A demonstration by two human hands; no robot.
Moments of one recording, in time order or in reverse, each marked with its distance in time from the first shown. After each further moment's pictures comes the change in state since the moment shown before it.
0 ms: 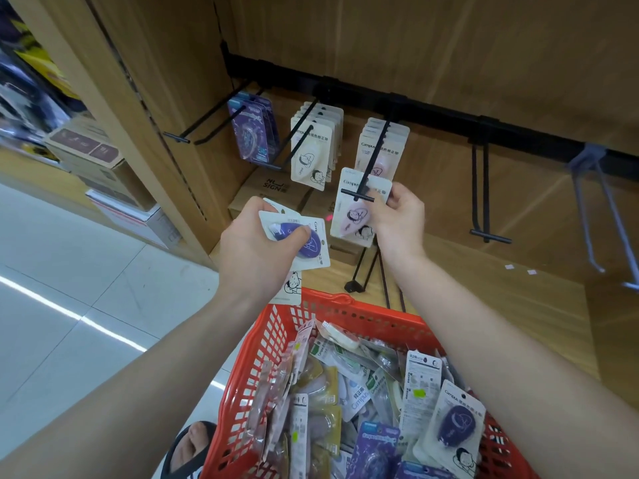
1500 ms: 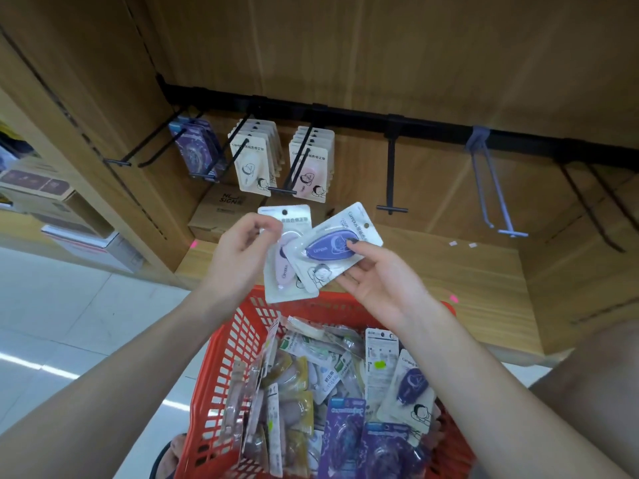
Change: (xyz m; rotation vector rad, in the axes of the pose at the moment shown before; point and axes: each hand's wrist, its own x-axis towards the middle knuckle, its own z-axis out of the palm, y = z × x) left_hand -0.032 0.021 0.022 -0.254 -0.331 0.072; right_hand -0.094 -0.005 -0.097 0.779 -0.217 0.574
